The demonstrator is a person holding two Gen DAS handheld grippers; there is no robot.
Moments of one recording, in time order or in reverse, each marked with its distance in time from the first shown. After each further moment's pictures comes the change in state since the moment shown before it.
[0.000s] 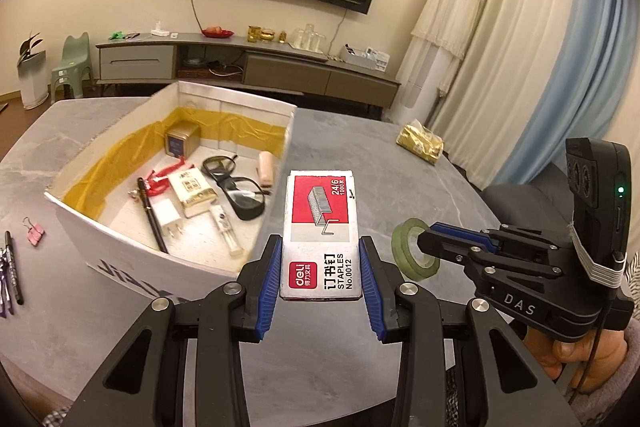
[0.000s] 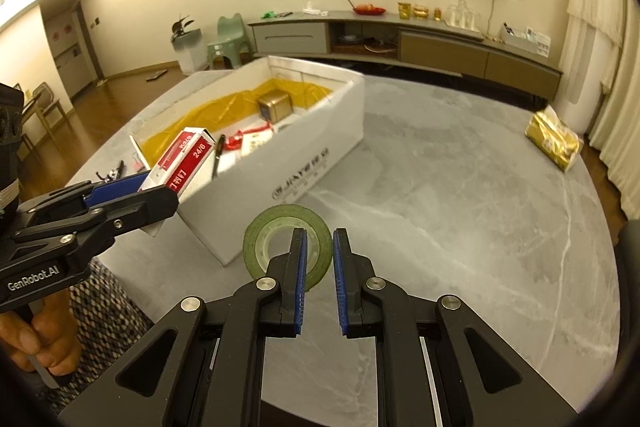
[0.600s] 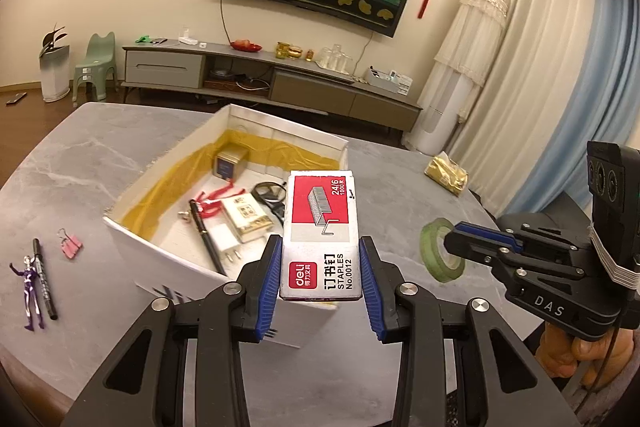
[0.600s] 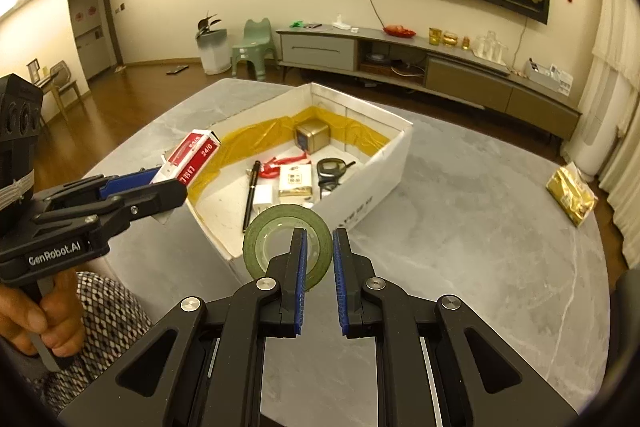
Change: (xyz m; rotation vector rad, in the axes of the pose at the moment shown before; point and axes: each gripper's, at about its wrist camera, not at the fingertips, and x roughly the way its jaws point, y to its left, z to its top) left arm -0.028 0.062 0.026 -0.058 -0.058 0.049; right arm 0.005 0.053 0.041 -0.102 -0.026 0.027
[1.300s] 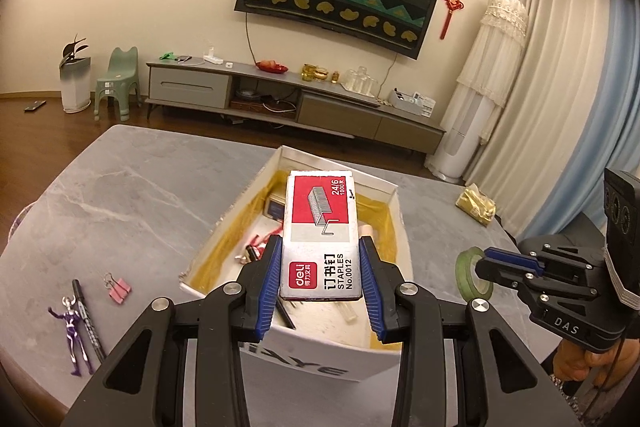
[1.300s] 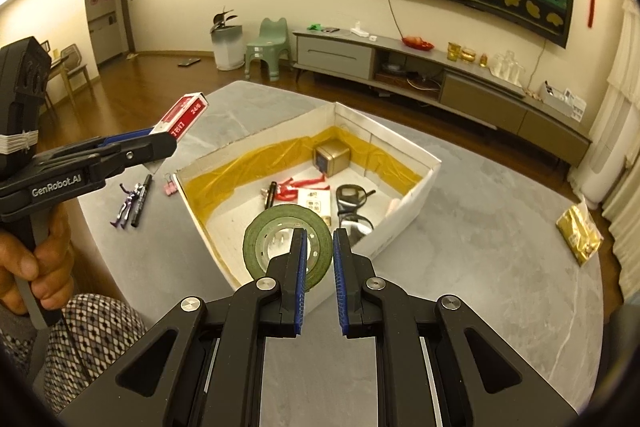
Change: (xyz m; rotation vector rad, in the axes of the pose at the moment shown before) left arm -0.011 0.056 0.044 -0.011 -0.058 0.069; right arm 0.023 0.029 0.044 -0.077 -0.005 0.013
